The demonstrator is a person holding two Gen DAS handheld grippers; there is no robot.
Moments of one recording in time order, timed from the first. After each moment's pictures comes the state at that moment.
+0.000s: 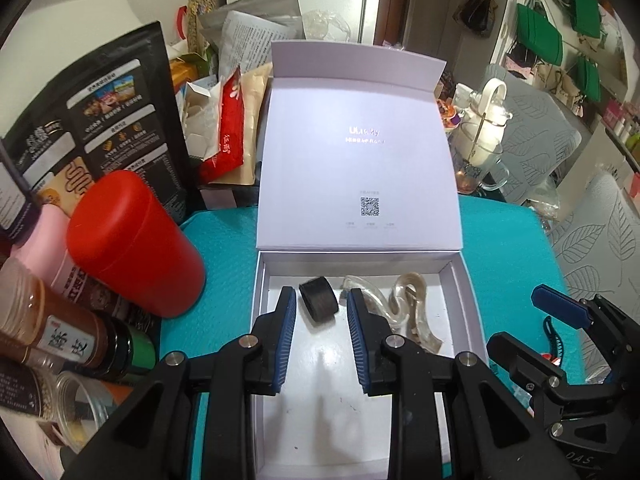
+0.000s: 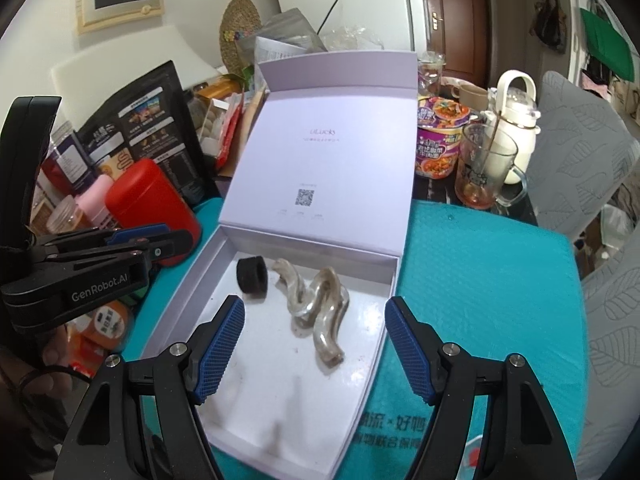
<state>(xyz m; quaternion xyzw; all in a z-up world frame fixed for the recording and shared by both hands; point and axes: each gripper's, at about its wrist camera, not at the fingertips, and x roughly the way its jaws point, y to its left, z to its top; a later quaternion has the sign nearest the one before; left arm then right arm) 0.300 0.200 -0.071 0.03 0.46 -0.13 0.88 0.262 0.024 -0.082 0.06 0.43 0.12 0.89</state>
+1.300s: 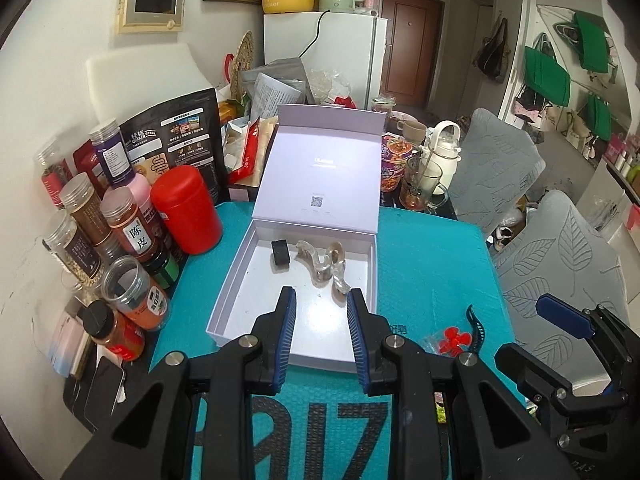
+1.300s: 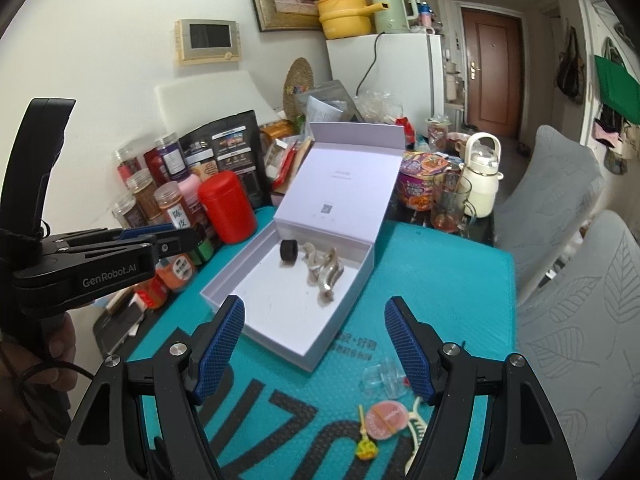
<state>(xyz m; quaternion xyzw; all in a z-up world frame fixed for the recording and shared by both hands) 0.109 0.137 0.024 0.00 0.40 -0.05 0.92 0.095 -0.062 0.007 0.03 0.35 0.20 0.91</state>
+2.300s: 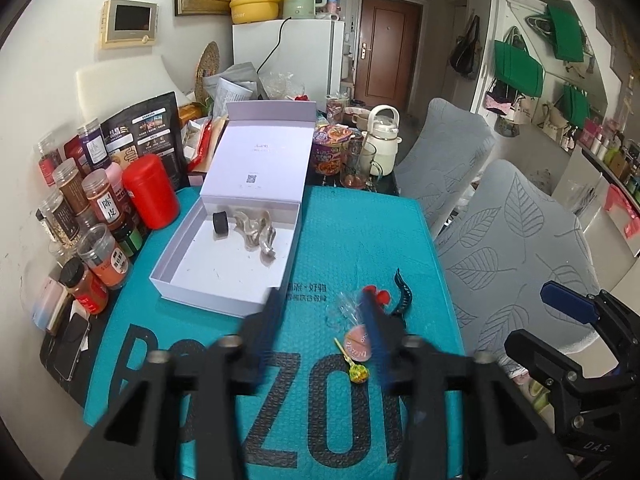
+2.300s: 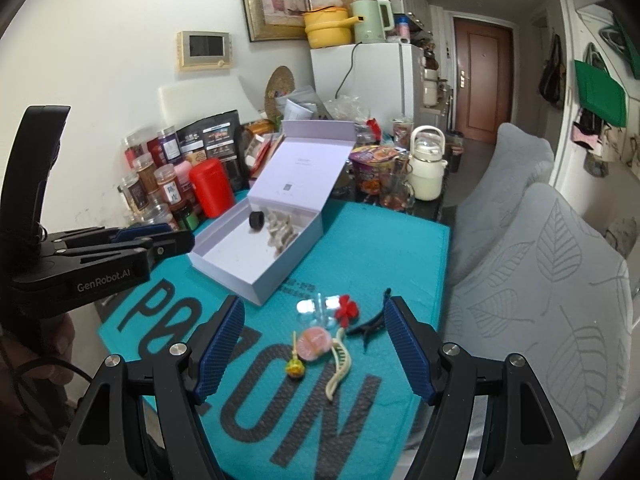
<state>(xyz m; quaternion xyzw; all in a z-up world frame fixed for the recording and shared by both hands) 0.013 0.038 0.014 0.00 0.39 -0.08 0.92 0.005 -0.174 0.005 0.01 0.34 0.19 0.92</state>
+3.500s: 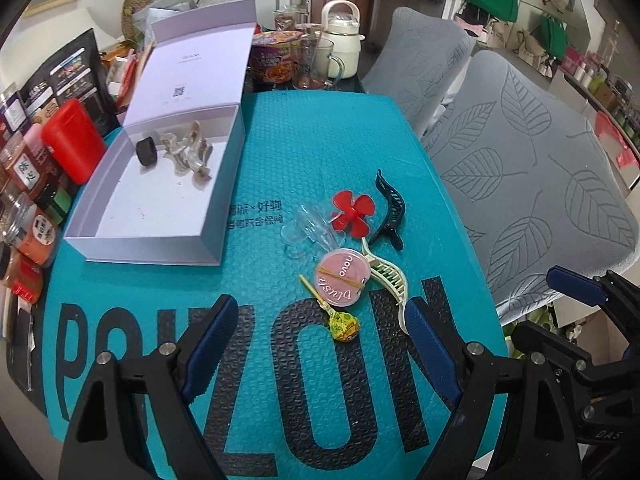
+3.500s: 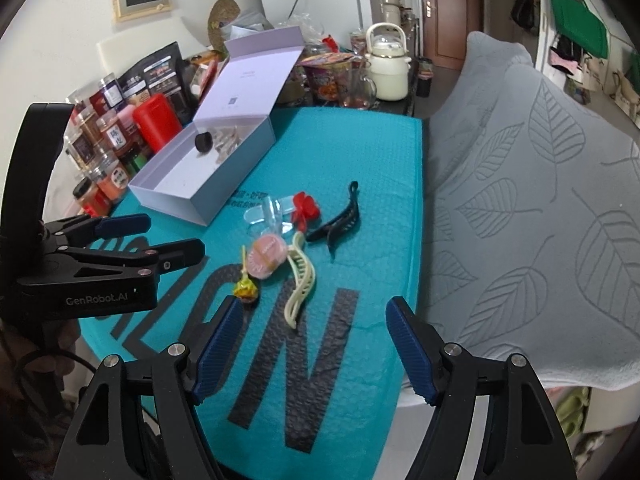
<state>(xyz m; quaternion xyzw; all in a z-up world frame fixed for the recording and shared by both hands) 0.049 -0.002 -0.102 0.05 0.49 -0.15 0.86 0.014 -0.196 -0.097 0.04 0.46 0.13 0.88</state>
